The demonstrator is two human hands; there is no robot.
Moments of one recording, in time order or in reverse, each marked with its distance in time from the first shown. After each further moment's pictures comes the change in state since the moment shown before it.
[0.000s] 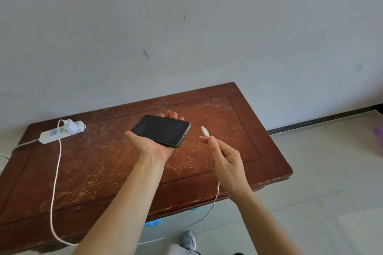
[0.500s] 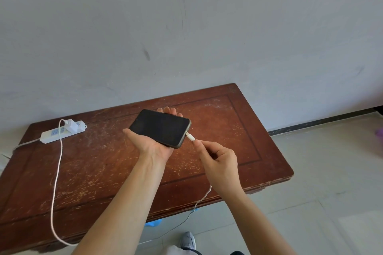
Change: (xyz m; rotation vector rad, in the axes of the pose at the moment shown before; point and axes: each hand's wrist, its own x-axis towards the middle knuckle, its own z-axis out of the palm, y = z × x) left_hand -0.002 -0.002 0.005 0.065 -0.068 0.073; right_hand -0.001 -0.007 0.018 -0.095 0.029 -0.022
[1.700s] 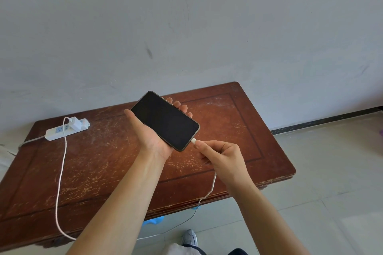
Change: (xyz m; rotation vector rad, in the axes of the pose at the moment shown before) left_hand -0.004 0.005 0.006 0.299 -0.192 0.015; right_hand 0.000 -0.024 -0.013 0.106 -0.118 0.232
